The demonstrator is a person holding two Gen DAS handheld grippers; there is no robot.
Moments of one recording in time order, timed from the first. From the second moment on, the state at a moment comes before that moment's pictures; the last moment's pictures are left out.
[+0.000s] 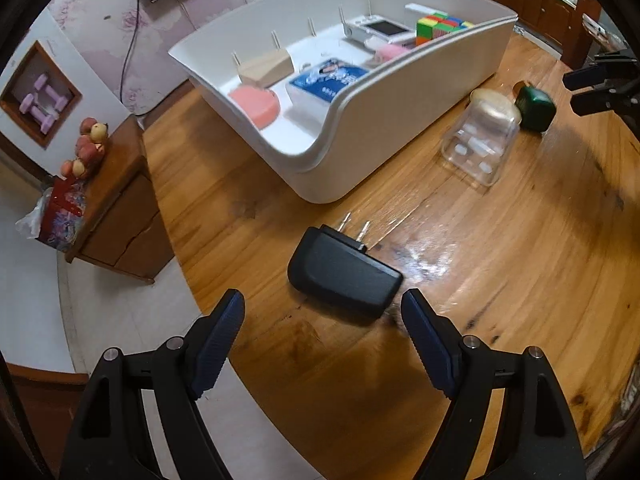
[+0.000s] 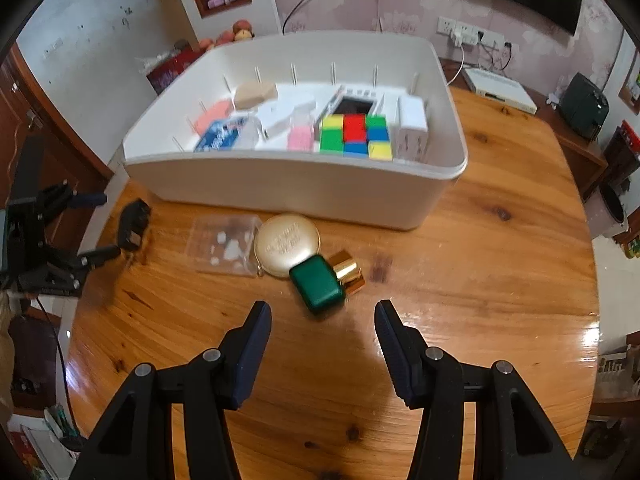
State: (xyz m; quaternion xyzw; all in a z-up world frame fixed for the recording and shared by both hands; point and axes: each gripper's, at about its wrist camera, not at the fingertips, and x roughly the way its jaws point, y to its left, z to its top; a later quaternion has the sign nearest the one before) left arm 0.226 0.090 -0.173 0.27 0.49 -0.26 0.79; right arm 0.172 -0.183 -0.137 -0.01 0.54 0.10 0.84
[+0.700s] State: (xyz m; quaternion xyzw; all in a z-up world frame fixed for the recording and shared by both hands) left arm 0.245 0.085 -0.185 0.23 0.50 -0.30 0.78; right arm 0.181 -0.191 -0.178 -0.01 0.55 0.13 0.83
